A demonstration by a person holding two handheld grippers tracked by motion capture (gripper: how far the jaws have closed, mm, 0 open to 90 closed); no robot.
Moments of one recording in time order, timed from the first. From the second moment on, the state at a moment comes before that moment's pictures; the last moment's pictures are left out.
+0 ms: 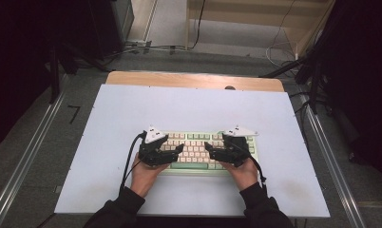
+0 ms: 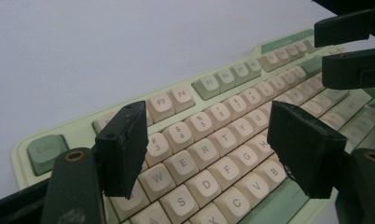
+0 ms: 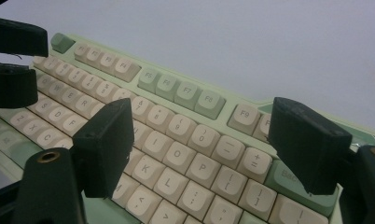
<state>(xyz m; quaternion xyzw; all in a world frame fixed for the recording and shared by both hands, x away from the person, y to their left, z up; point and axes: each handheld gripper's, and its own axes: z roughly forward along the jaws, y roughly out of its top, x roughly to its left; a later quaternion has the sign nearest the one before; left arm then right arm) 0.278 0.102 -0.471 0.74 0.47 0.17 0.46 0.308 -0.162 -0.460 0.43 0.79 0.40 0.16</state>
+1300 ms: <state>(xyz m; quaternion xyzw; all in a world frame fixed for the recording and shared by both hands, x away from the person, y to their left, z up) 0.268 0.124 -0.474 0.73 0.49 0.17 0.45 0.309 -0.152 -0.476 0.42 0.81 0.38 0.14</state>
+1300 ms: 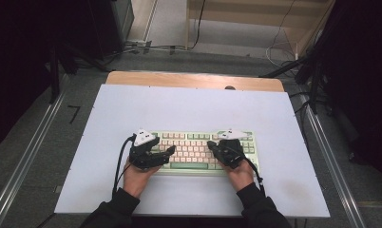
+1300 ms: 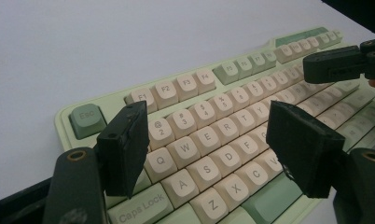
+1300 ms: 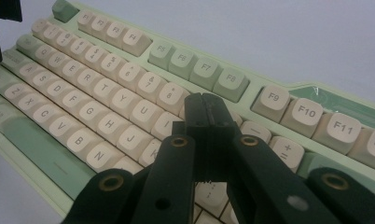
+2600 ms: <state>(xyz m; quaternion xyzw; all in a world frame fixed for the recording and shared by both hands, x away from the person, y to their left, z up) 0.269 0.128 -0.476 0.72 0.50 0.16 0.46 0.311 -0.146 -0.483 0.42 0.82 0.37 0.14</state>
